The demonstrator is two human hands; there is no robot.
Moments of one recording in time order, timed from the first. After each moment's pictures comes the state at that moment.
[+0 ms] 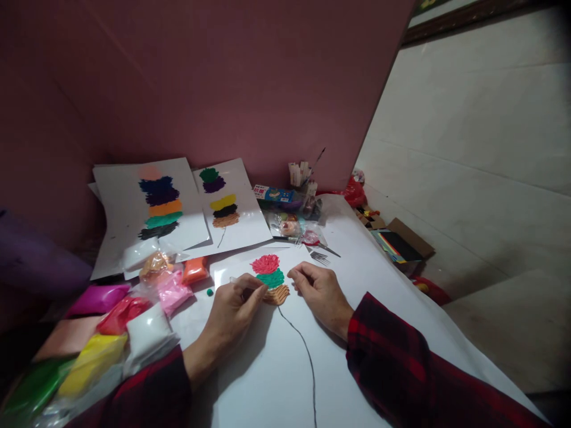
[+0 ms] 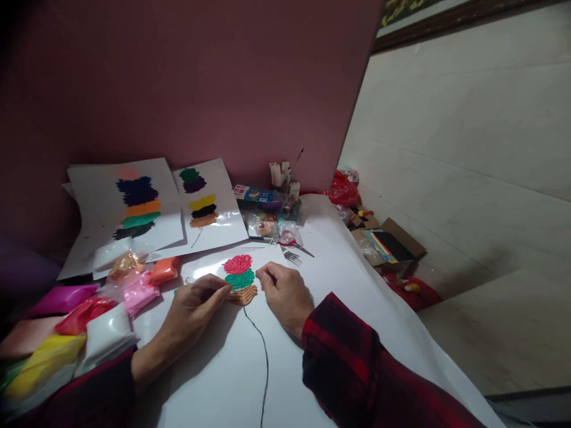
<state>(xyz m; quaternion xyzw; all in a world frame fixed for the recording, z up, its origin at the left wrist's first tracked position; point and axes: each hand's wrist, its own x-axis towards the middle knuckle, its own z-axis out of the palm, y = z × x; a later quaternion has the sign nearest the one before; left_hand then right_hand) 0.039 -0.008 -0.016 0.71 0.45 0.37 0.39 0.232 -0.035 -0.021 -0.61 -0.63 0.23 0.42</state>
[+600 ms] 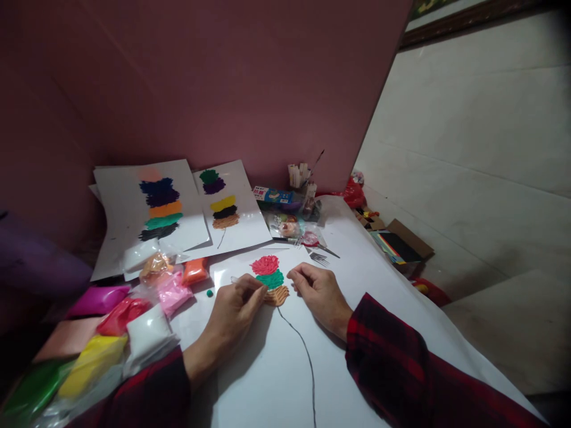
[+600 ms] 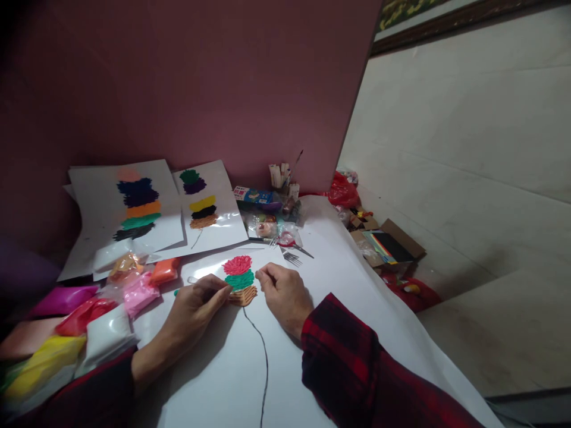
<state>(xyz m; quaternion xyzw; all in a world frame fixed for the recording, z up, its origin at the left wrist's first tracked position) 0.040 -0.007 -0.014 0.74 0.46 0.33 0.37 0.231 -0.035 -0.020 -0.61 -0.63 0.23 0.42</state>
